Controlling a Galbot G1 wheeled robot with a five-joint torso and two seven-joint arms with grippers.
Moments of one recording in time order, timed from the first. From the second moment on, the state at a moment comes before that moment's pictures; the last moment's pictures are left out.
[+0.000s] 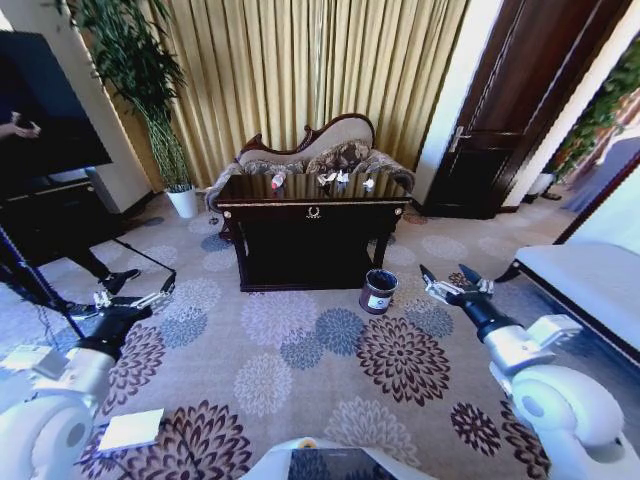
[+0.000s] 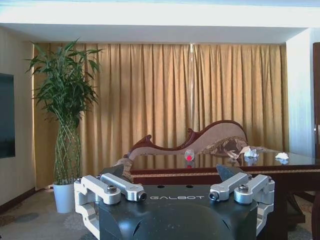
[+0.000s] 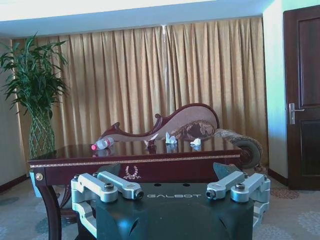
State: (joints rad) left arm 1.72 -1.16 -1.14 -2.41 -0.68 0.28 0.11; right arm -1.64 1.08 0.97 2.41 0.76 -0.36 0.04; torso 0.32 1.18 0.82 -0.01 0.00
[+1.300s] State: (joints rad) left arm 1.72 -1.18 -1.14 -2.43 -0.69 0.28 0.11; right arm -1.63 1.07 0.98 2.41 0.77 -0.36 0.04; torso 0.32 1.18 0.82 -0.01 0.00
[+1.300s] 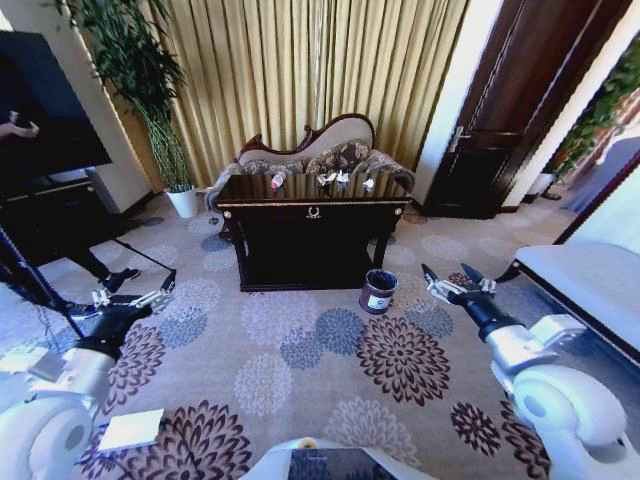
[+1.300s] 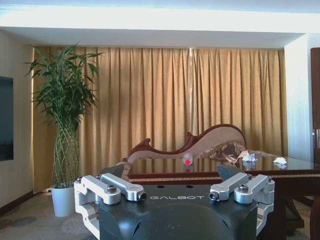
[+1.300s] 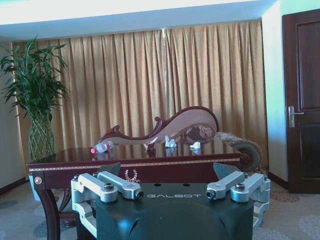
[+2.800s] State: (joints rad) left arm 1.72 -1.17 -1.14 -2.43 -0.69 0.28 0.11; right arm -1.63 1.08 0.98 2.41 0.77 -0.36 0.04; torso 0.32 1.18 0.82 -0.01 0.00
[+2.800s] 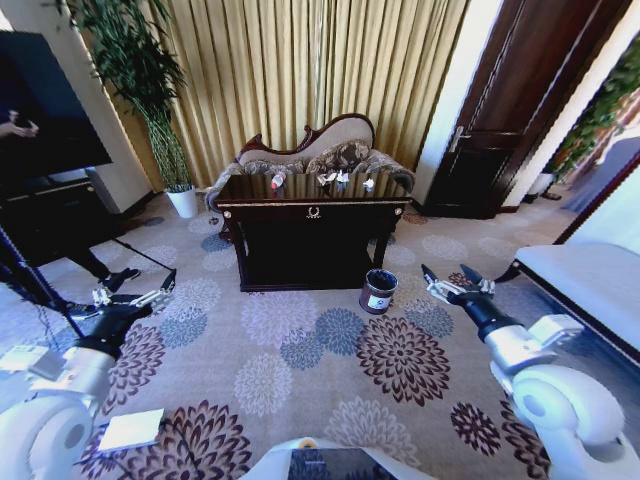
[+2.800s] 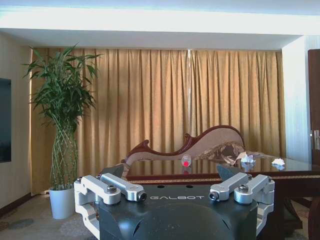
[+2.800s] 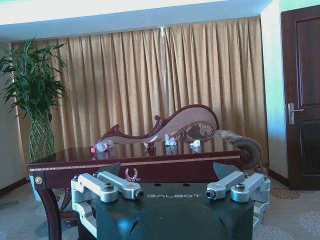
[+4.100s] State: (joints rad) left arm 1.72 -1.18 -1.15 -2.43 -0.69 0.28 0.11; right arm -1.63 1.08 0.97 2.40 0.77 -0.37 0.04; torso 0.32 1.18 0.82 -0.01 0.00
